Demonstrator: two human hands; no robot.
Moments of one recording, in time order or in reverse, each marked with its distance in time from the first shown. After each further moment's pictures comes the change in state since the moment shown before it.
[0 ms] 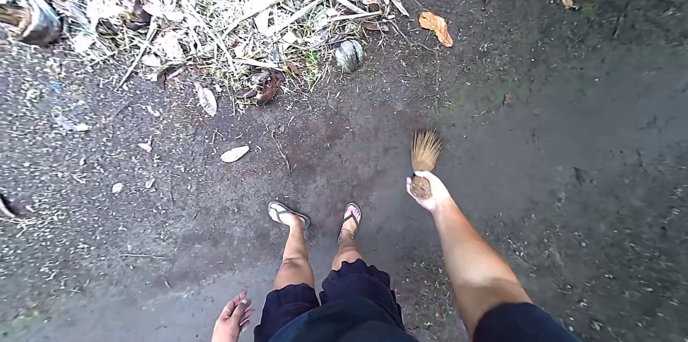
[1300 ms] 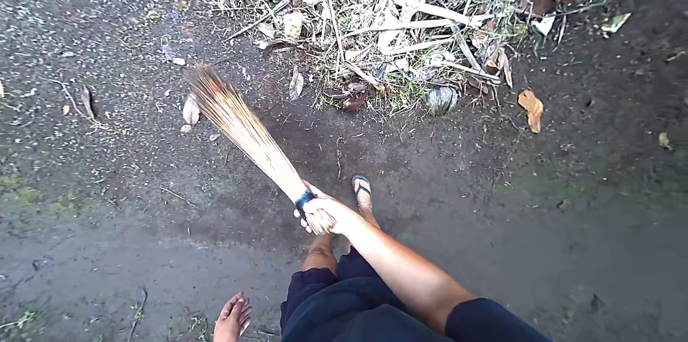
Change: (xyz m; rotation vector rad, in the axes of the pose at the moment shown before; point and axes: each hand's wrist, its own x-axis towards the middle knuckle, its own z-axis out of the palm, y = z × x) left_hand 0.035 -0.013 -0.143 -0.491 0.182 -0.211; right_hand -0.177 0.250 0.426 -0.682 -1.055 0.556
